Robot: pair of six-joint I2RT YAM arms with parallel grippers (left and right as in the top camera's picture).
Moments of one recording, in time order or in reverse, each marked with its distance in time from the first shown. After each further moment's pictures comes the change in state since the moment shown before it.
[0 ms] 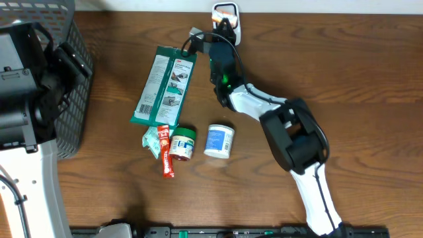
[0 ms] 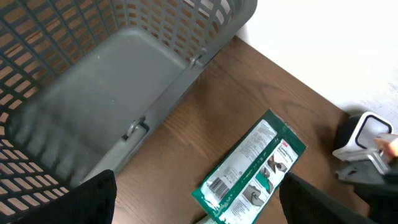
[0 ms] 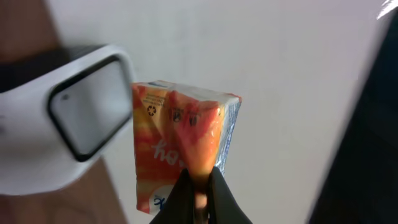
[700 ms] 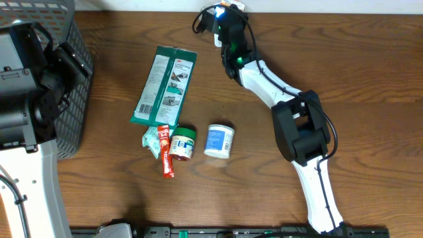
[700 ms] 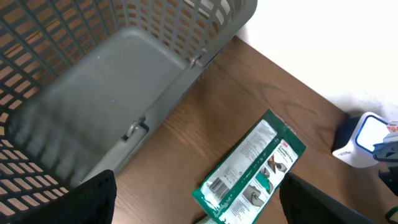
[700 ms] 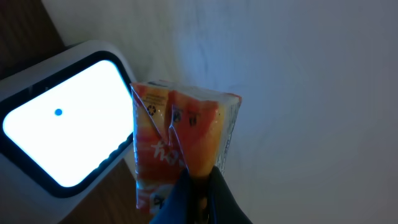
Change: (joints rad) left arm 0.000 0.000 0.000 0.000 0.000 0.000; right arm -0.095 0.056 0.311 -0.464 -0.143 0.274
